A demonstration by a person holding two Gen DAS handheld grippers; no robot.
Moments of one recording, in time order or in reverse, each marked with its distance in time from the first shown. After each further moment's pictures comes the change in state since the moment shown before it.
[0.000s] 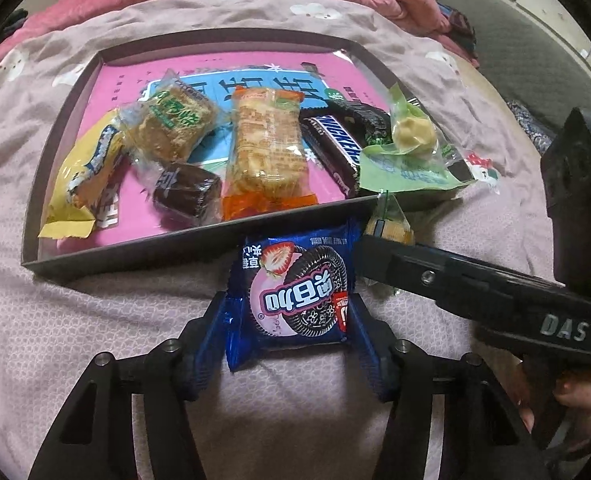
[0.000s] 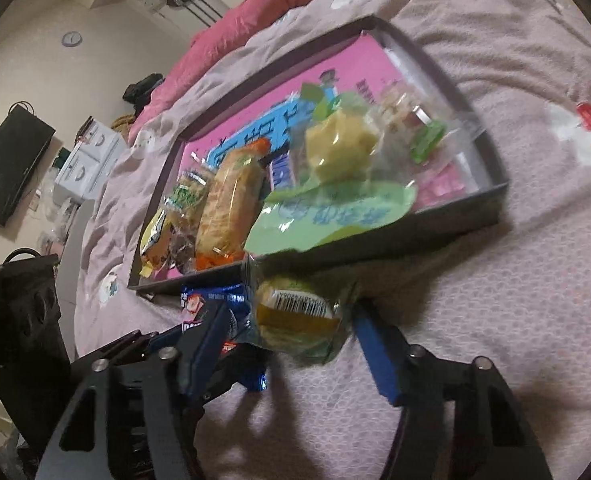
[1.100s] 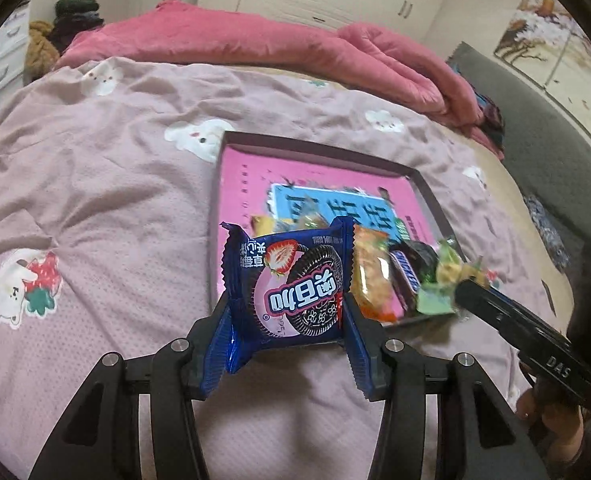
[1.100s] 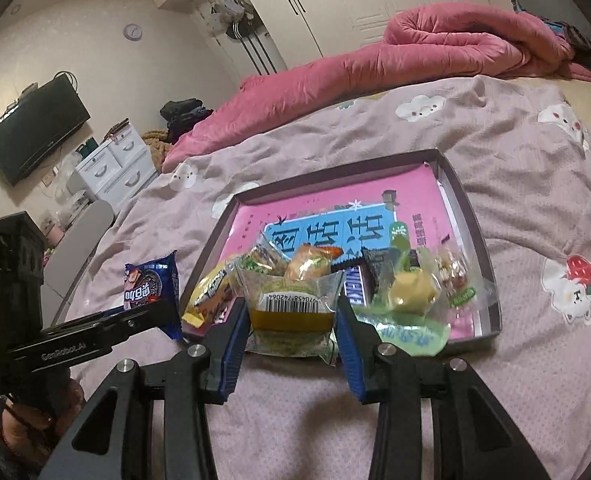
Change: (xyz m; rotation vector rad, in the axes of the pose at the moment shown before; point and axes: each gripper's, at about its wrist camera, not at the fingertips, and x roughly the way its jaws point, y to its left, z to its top) left arm -0.088 0.081 0.026 -0.192 -0.230 0.035; right arm -0.054 0.068 0.020 -0.251 -0.253 -0.051
